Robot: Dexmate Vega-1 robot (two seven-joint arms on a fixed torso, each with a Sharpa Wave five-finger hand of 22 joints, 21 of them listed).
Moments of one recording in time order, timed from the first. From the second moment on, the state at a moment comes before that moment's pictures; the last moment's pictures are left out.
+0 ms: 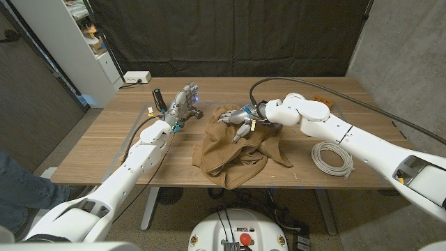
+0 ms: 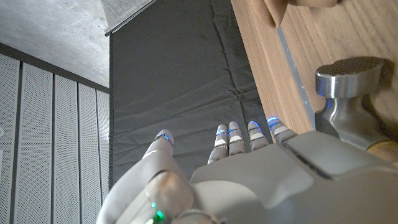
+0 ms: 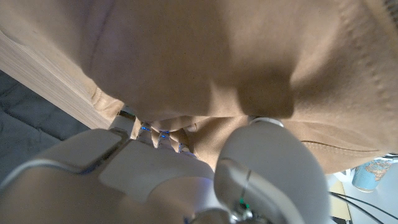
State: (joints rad) left arm 0.77 0.43 0.33 -1.23 -0.57 -0.23 -0.15; left_hand 0.23 0.06 0.36 -0.04 0.18 0.08 0.09 0.19 0.18 0.02 0.06 0.21 0.20 -0.06 0.11 0.19 0.18 -0.11 0.15 0.20 0.18; right arm -0.45 -0.68 -0.87 -1.74 -0.80 0.21 0.60; right_hand 0.70 -0.08 0.22 -0.12 0.40 -0.06 -0.06 0.23 0.20 -0.17 0.10 0.21 0.21 -0.06 0.15 0.24 0.20 0.35 0.21 0.22 0.18
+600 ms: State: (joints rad) left arm 0.77 0.43 0.32 -1.24 -0.57 -0.22 -0.15; left_hand 0.23 0.06 0.36 -0.04 0.18 0.09 0.08 0.19 0.18 0.02 0.06 0.21 0.20 -0.06 0.11 0.19 0.18 -0.11 0.15 0.20 0.18; right arm -0.46 -0.66 -0.89 -1.66 -0.84 0.24 0.52; right_hand 0.84 -0.01 0.23 -0.13 0.39 0.17 -0.13 0.28 0.22 0.09 0.03 0.32 0.26 0.26 0.02 0.37 0.26 0.64 0.25 0.32 0.17
